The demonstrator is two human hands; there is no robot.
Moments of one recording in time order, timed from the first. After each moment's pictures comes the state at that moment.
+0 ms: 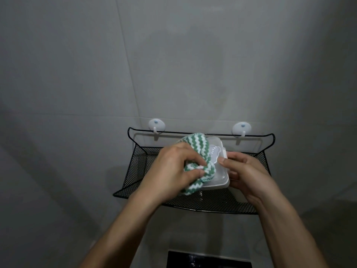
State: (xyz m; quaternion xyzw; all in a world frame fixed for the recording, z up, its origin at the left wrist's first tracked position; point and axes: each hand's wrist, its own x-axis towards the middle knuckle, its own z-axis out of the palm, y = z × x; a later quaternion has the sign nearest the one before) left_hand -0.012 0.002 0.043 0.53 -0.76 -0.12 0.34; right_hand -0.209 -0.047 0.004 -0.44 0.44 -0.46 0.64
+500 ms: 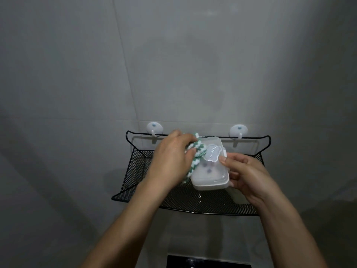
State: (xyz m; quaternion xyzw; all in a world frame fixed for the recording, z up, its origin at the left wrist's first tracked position) left_hand -0.024 -0.019 0.052 0.60 -0.72 -0.02 0.34; right_hand -0.214 -0.043 0.013 -0.44 0.42 -0.46 0.64
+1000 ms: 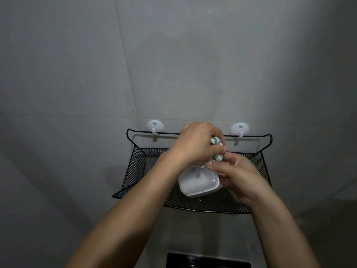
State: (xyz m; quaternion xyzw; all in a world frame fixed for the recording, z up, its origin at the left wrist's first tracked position) left_hand -0.054 -0.058 0.081 0.54 -0.81 -0.06 0.22; right_hand -0.194 -0.035 0.016 -0.50 0.40 -0.43 0.64
